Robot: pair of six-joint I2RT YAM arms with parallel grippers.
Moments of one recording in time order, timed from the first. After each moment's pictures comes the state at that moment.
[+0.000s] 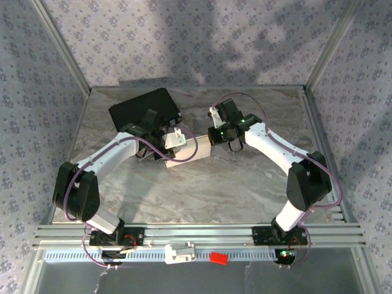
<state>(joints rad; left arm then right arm) -0.49 1.53 1.15 -0.71 0.26 0.79 0.56 1.65 1.34 -0.64 -0.15 0.20</state>
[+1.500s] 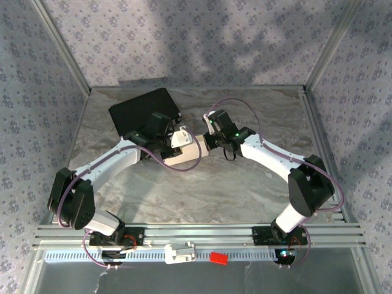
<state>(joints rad) -0.60 1.46 1.07 -0.48 0.10 0.73 0.66 1.61 1.19 -0.40 0.07 0.15</state>
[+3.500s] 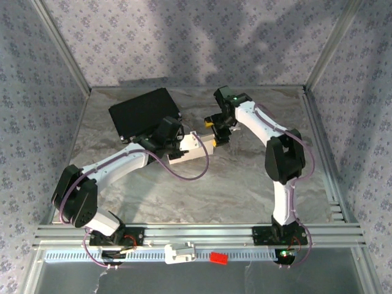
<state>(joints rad) -0.70 1.50 1.07 -0.38 -0.01 0.77 0.46 2.04 1.79 -1.03 -0.34 1.62</state>
